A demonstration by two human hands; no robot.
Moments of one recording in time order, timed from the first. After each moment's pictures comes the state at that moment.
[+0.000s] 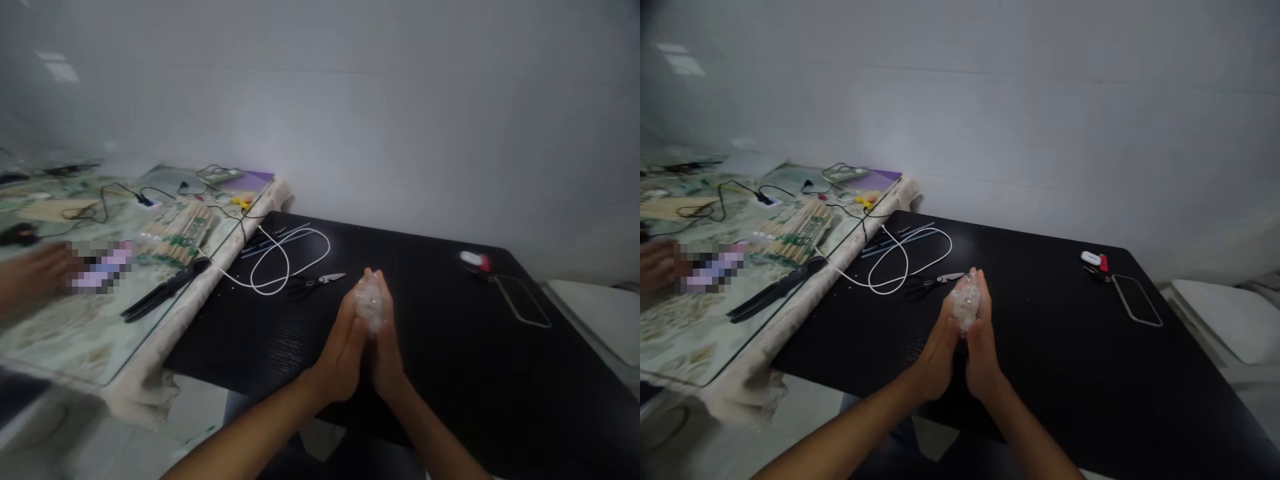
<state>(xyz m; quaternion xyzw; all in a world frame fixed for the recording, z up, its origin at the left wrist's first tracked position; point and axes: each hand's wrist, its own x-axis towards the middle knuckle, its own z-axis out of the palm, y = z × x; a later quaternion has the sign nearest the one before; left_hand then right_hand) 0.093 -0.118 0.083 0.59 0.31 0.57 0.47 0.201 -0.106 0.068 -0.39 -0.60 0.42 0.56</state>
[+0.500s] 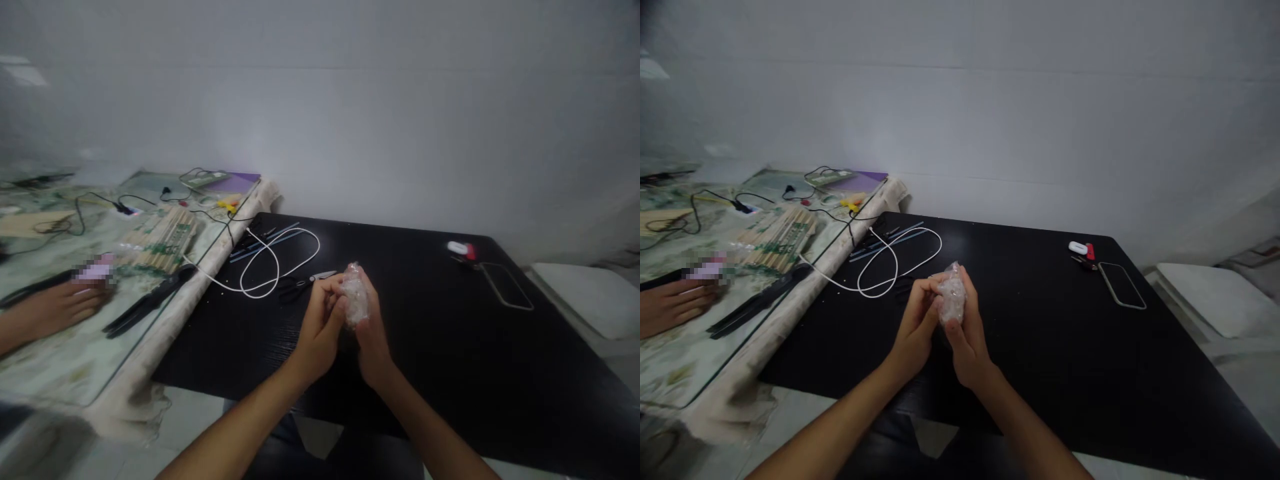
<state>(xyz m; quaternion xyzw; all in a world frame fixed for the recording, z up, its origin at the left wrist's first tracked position) 0.086 -0.102 0.100 0.49 0.35 0.63 0.50 0.204 -0.101 0.073 -0.37 -0.65 0.36 0.57</state>
